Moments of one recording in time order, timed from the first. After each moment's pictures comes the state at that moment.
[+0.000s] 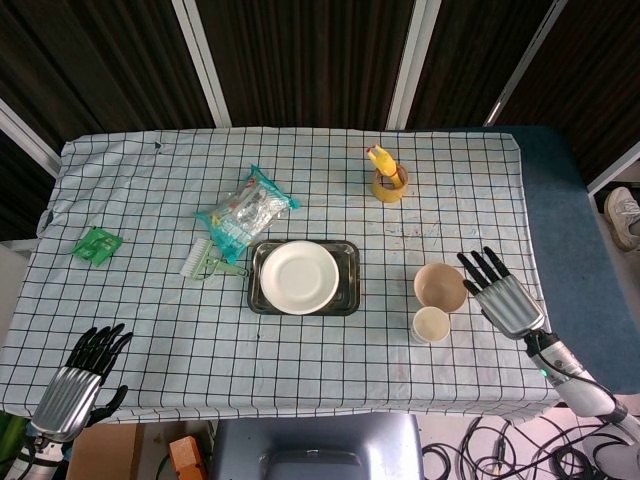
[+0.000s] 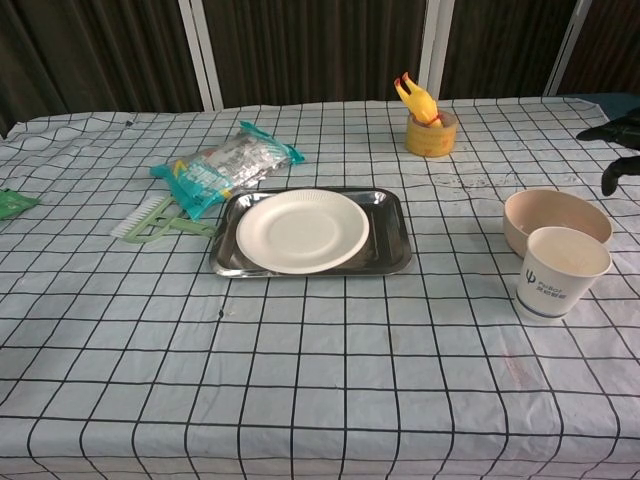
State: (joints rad) left arm -0.09 -1.22 0.10 -1.52 1.75 1.52 0.02; right arm 0.48 -1.36 -0.08 -1.08 -1.64 1.25 -0.19
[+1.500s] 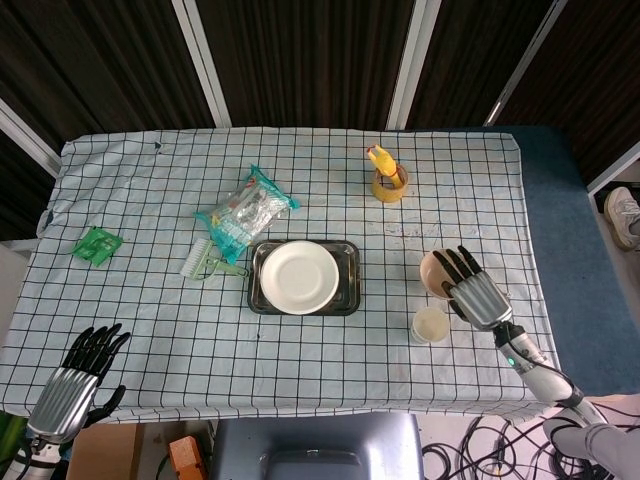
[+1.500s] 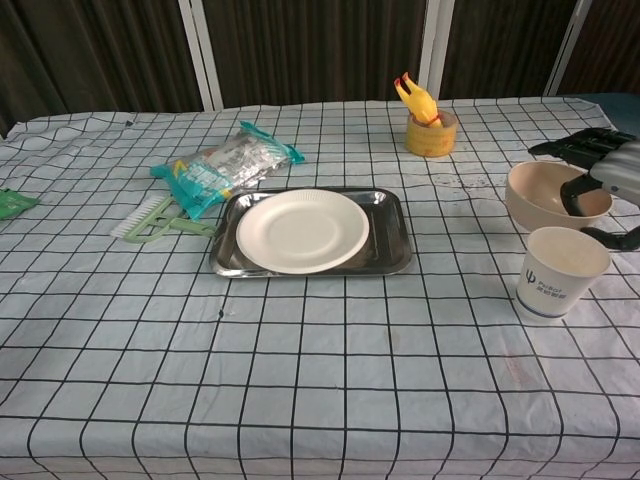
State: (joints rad) left arm -0.09 -1.21 0.11 -1.52 1.76 1.54 0.02; right arm 0.51 -1.57 -0.03 -0.83 -1.65 1.23 -0.01
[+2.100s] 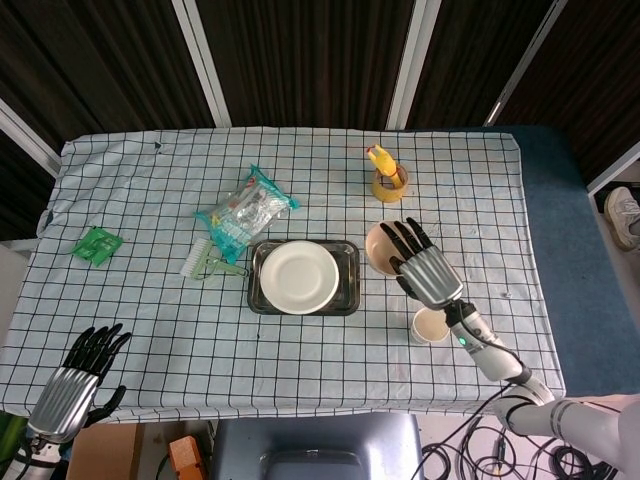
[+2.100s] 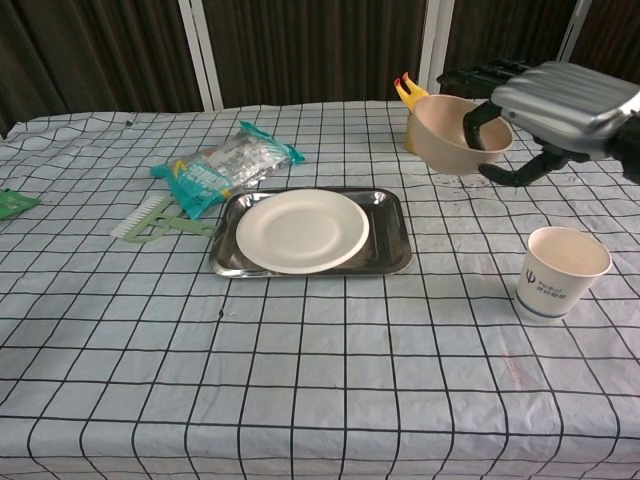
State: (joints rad) left arm -0.09 -1.21 0.11 -1.52 1.76 1.53 0.01; right arm 0.66 -1.53 0.13 -1.21 -1.57 1.15 -0.26
